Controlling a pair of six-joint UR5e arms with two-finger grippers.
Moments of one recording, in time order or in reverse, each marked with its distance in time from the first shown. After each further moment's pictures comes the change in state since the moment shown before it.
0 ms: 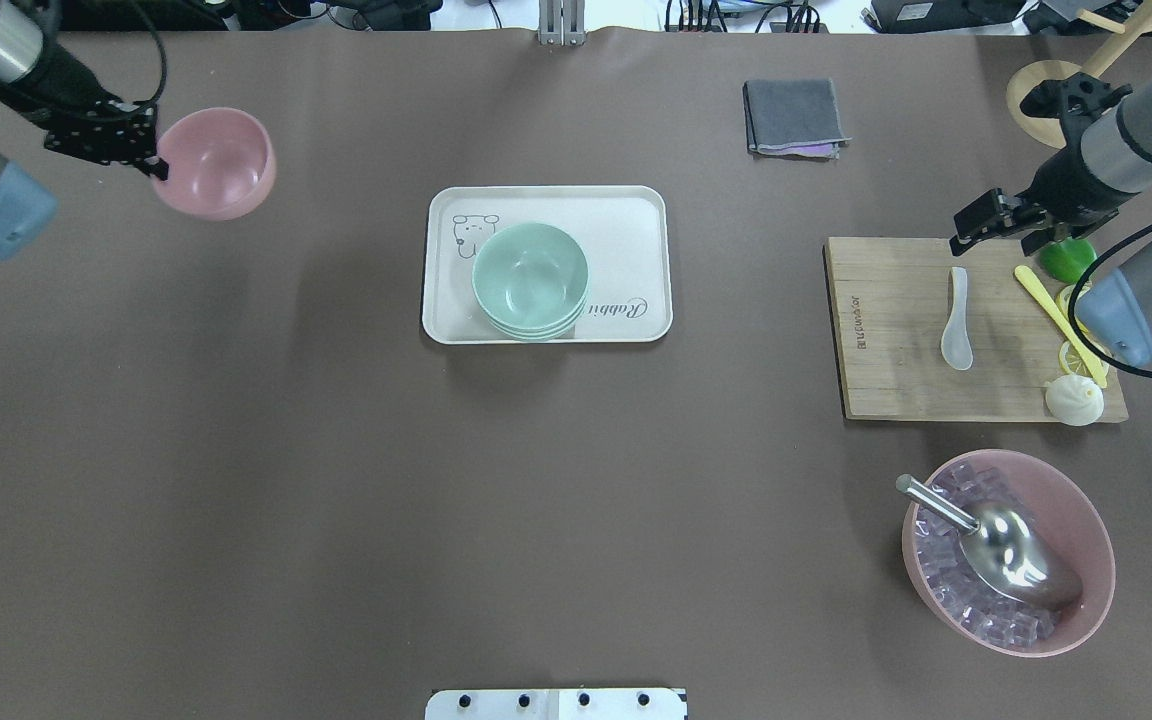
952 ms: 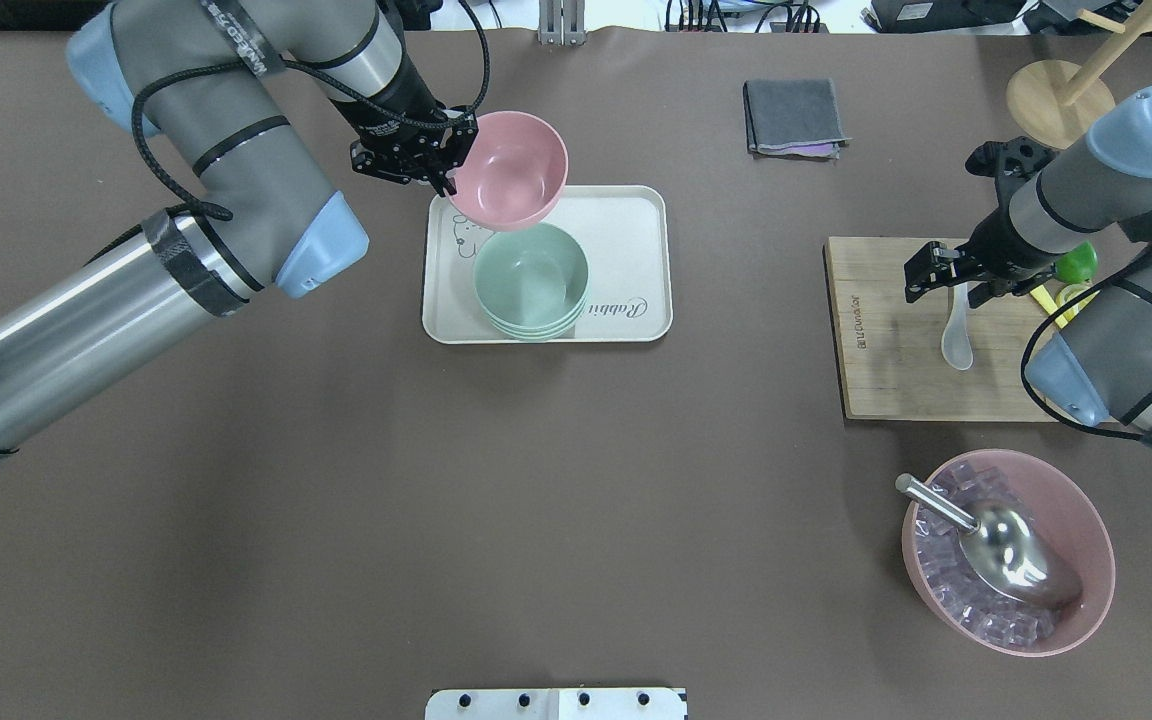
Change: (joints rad) left arm 0.267 -0.314 -0.037 0.164 0.194 -0.363; right arm -0.099 -0.027 0.003 0.039 -0.058 0.162
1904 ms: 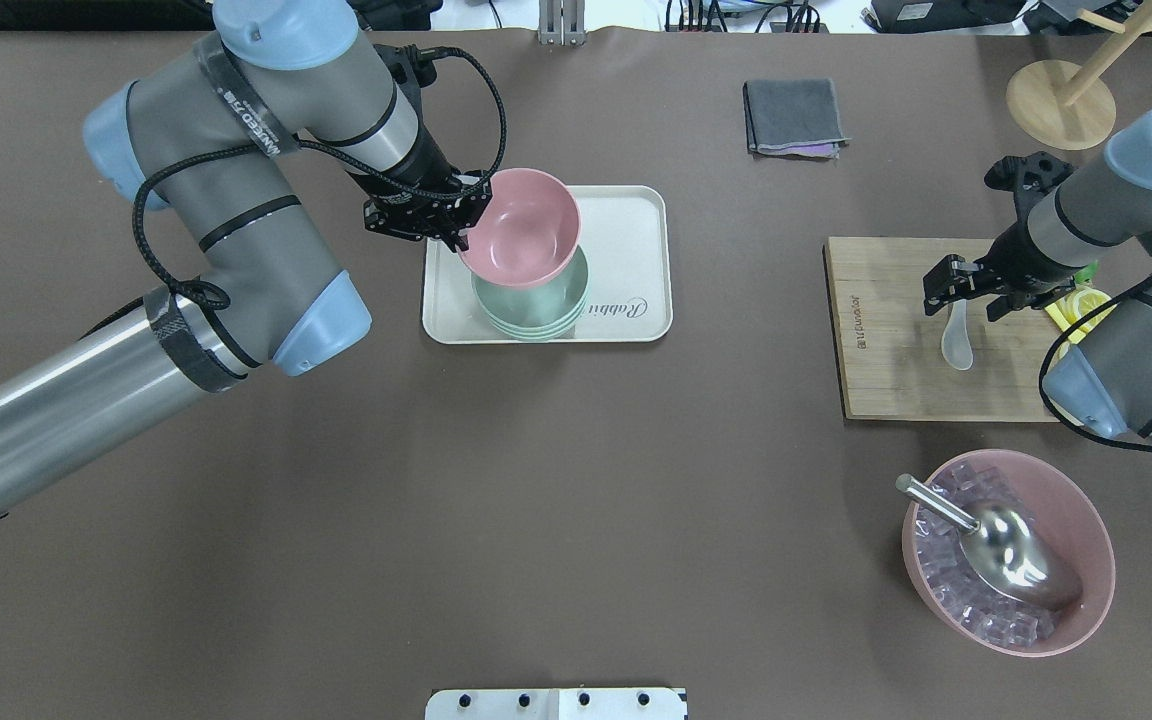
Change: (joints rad) left arm 0.074 0.072 -0.114 0.009 0.045 -0.009; right arm 0.002 -0.032 0.002 0.000 0.002 0.000
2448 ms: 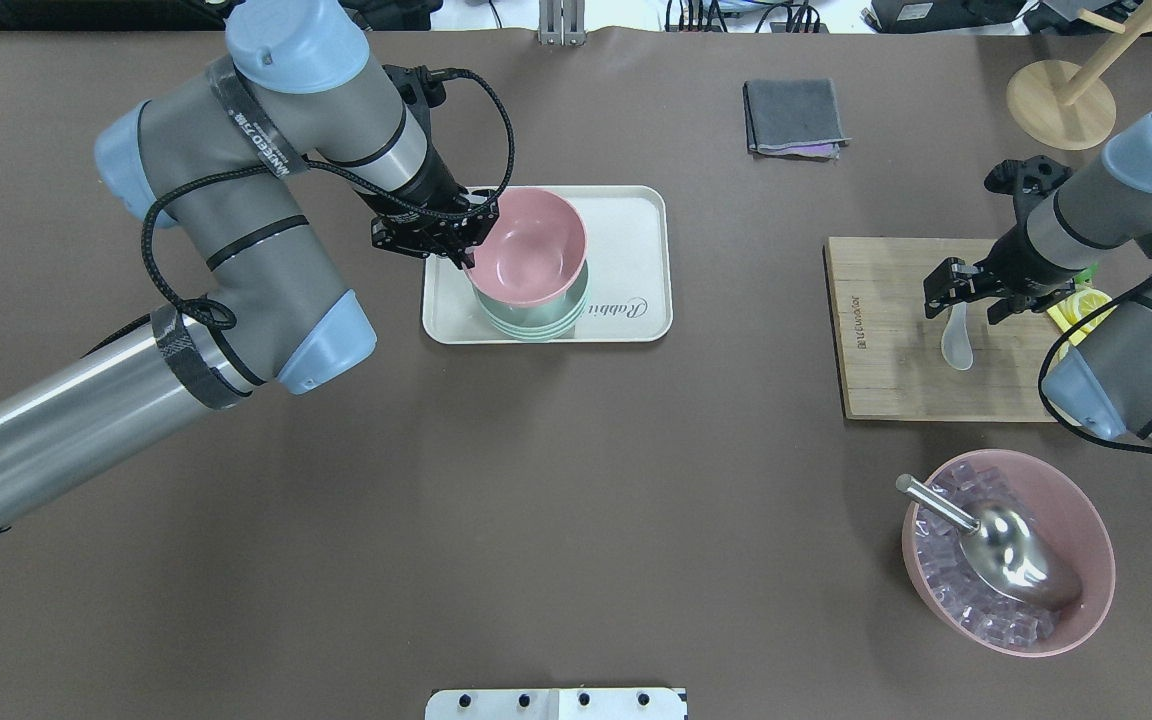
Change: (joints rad) left arm 0.017 0.004 -0.007 -0.001 0.002 0.000; right arm -0.003 0.000 -0.010 -0.002 -0.001 0.003
